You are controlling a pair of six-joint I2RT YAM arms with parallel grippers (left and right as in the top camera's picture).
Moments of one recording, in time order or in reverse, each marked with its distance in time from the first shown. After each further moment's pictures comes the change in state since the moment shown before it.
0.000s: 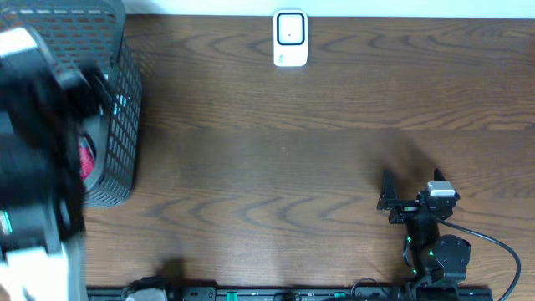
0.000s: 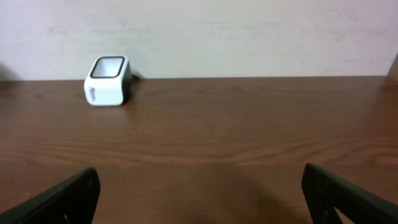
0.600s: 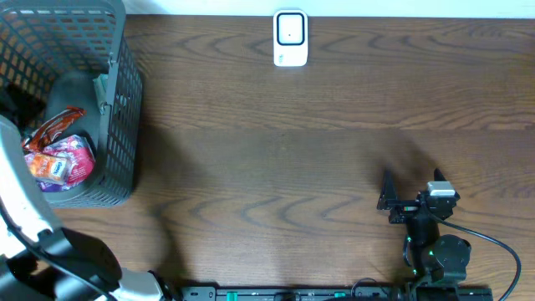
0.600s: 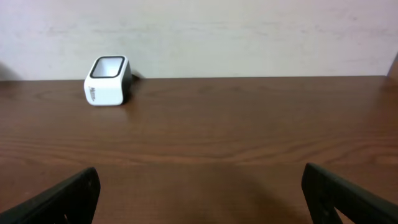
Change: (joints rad) left arm 0.431 0.528 0.089 -0.293 -0.029 -0.338; right arm 0.000 0.000 0.000 0.000 0.000 0.000
